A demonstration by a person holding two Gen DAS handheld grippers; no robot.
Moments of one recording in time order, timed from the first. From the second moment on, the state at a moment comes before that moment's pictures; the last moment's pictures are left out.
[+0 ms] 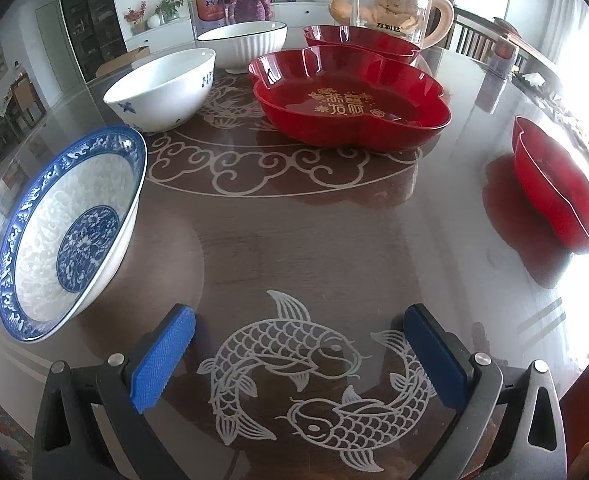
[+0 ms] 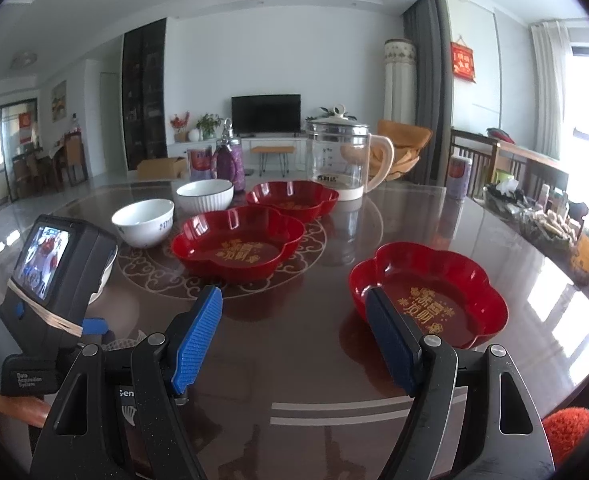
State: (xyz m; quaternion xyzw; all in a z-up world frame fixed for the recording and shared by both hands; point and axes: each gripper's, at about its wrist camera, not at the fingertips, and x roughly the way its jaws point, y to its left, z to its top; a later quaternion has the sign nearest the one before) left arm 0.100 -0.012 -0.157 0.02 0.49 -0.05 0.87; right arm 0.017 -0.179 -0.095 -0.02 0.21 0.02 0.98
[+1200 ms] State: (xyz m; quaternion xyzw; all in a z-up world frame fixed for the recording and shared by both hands) left arm 0.302 0.008 -0.059 0.01 0.52 -0.15 0.84; right arm 0.067 -0.226 -0.092 0.15 0.30 0.07 0.94
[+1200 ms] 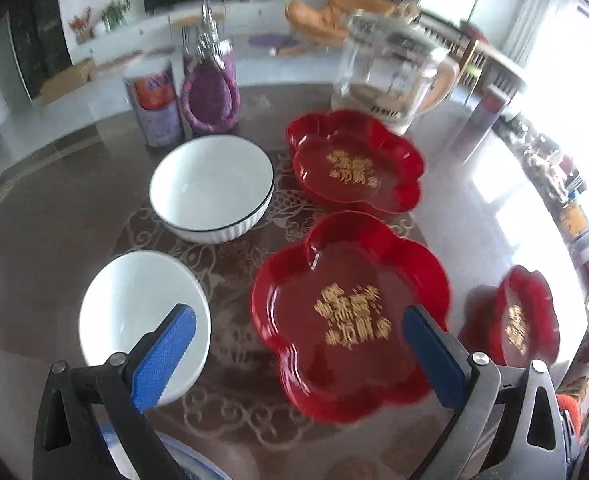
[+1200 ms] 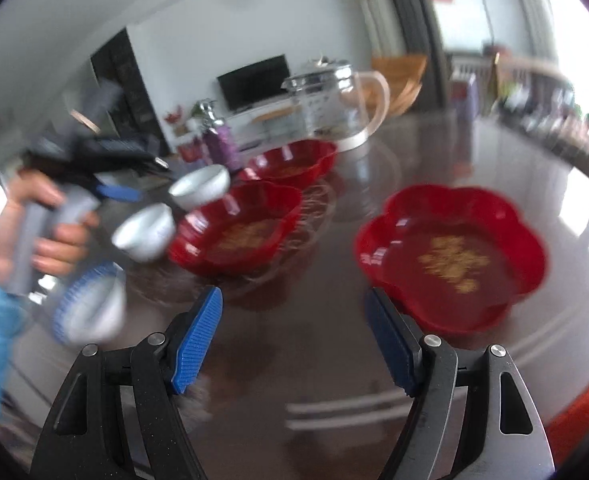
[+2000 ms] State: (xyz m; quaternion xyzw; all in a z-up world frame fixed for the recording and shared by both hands) left arm 0.338 0.000 -0.126 0.04 0.56 -0.13 0.81; right arm 0.239 -0.199 -0.137 0.15 0.49 0.08 0.86
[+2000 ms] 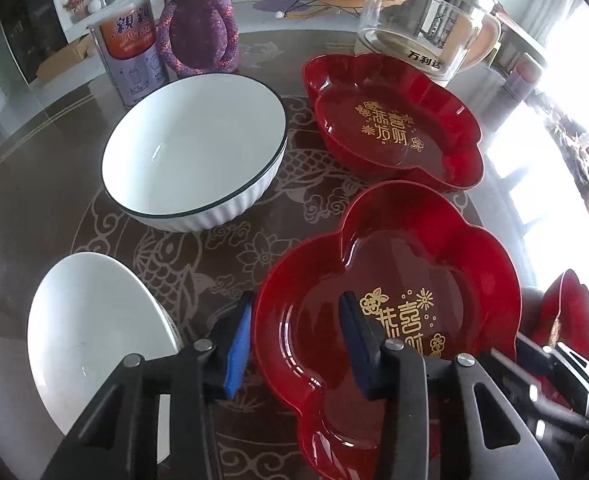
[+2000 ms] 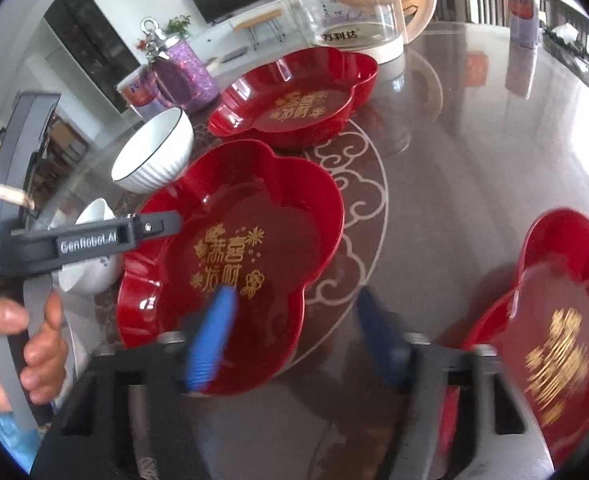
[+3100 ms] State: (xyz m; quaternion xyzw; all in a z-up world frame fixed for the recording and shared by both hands) left arm 0.184 -0.152 -0.060 0.05 0.50 -0.26 0.82; right arm 0.132 -0.365 -0.058 0.16 0.44 0.00 0.88
